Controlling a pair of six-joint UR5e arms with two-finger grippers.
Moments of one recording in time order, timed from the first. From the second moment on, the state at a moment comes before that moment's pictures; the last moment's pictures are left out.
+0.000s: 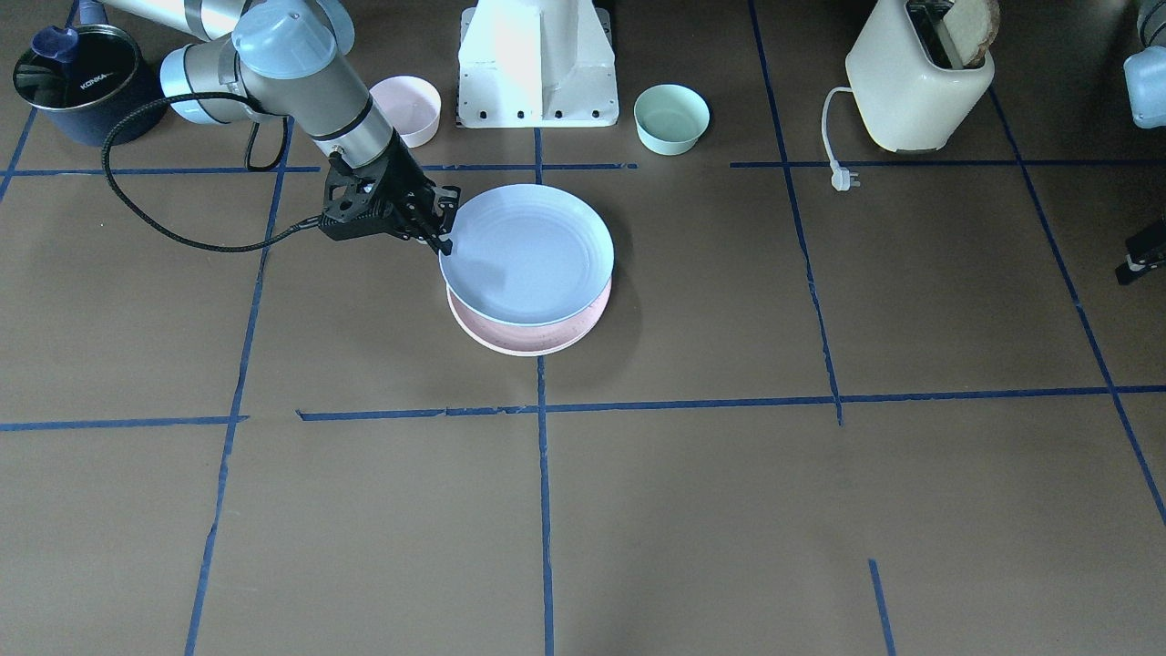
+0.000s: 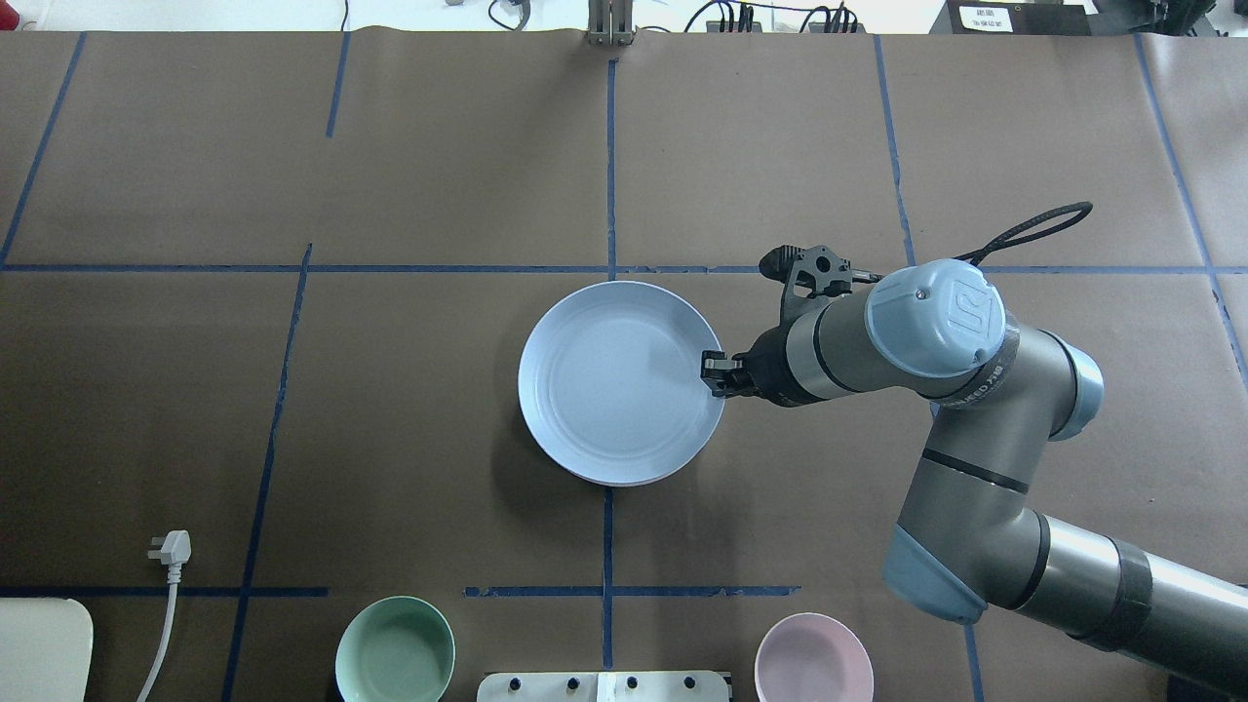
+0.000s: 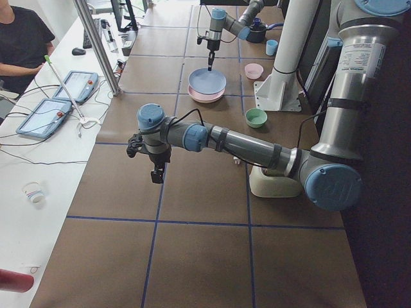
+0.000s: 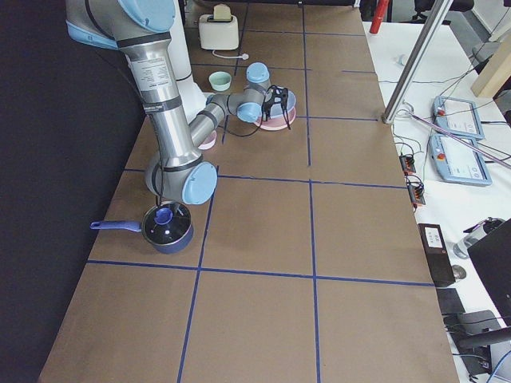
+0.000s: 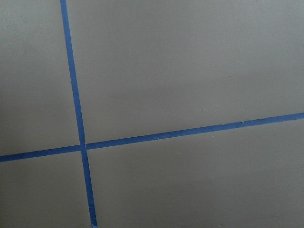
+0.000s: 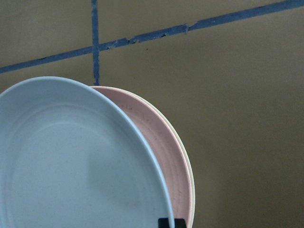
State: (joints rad) left arm -1.40 -1.70 -1.70 -1.55 -2.34 -0.15; right arm 0.52 -1.19 1.83 -1.13 1.89 1.40
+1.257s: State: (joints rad) left arm -1.51 -1.65 -1.61 -1.54 -2.39 0.04; right arm 0.78 -1.30 1.84 -1.25 2.05 1.02
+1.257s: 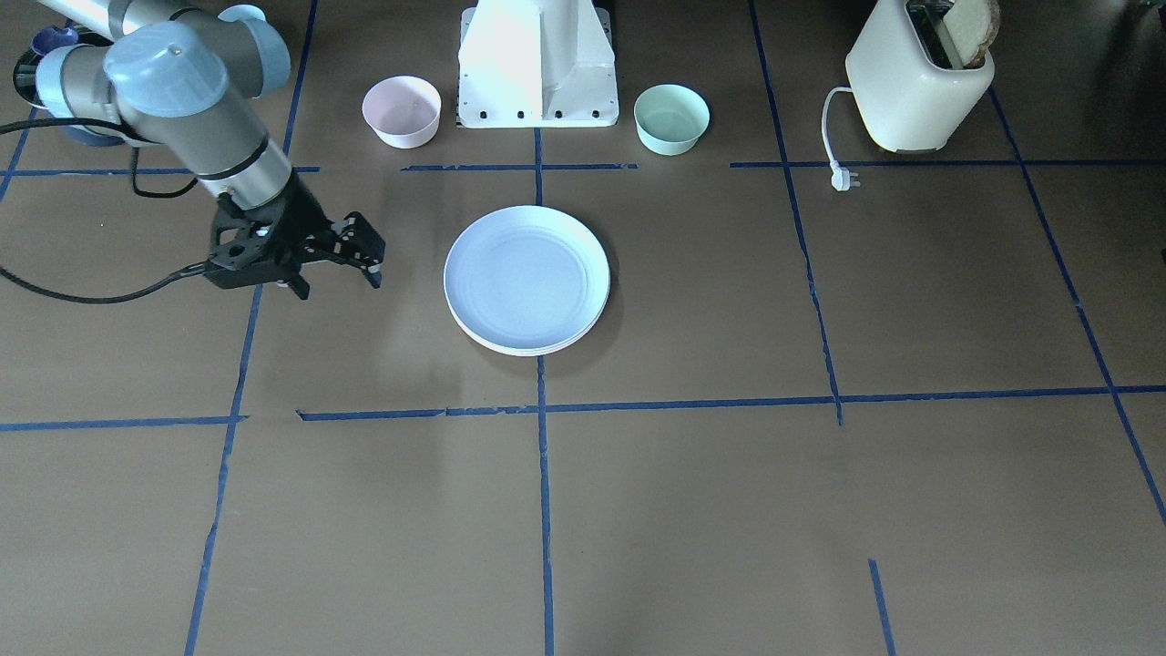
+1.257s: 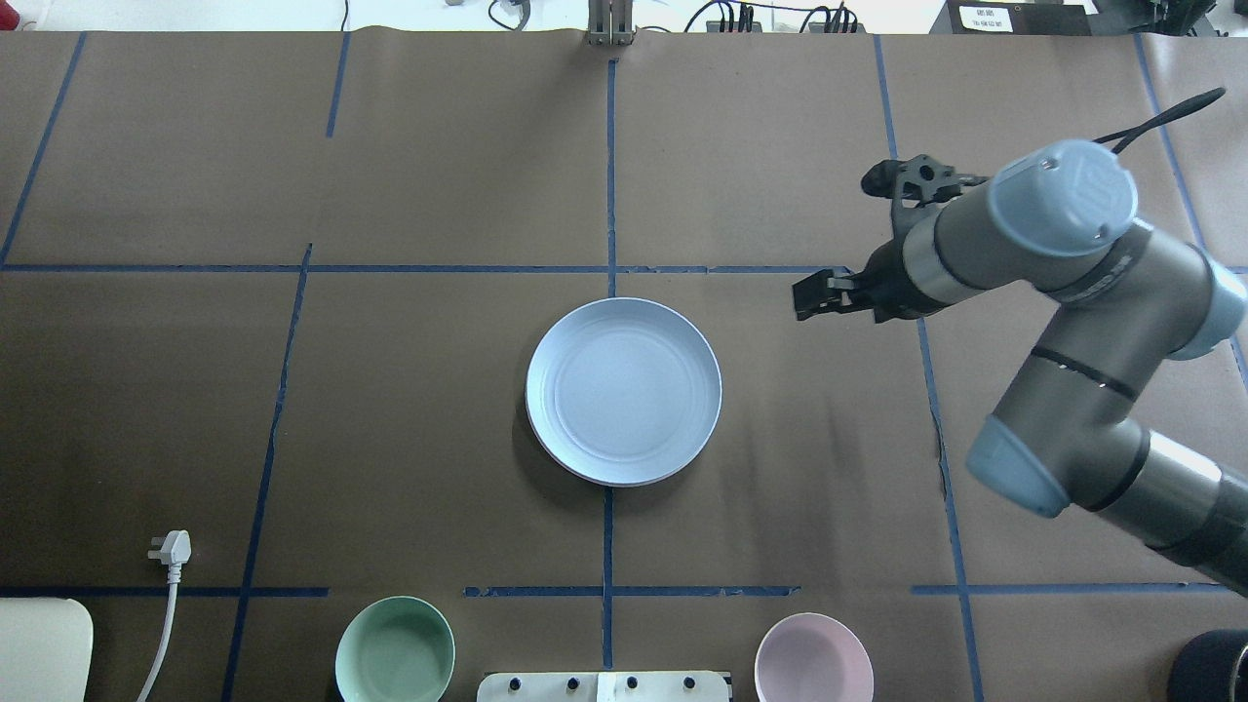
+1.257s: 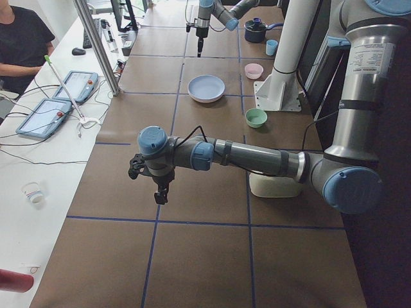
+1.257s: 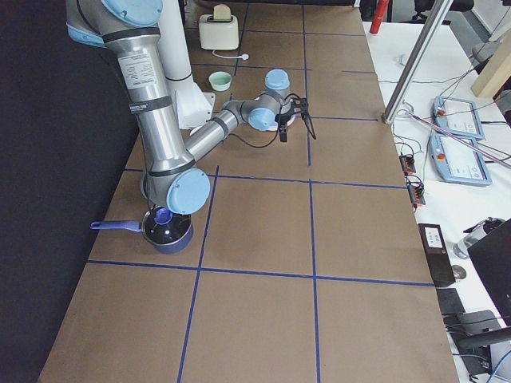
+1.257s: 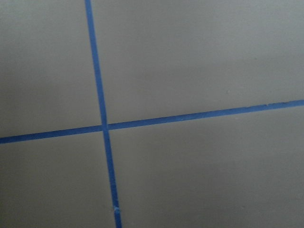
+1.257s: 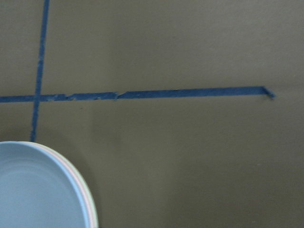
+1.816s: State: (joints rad) left arm -1.59 -1.62 -1.52 -1.55 -2.38 0.19; right arm 1.18 -1.60 1.80 -1.26 2.31 0.34
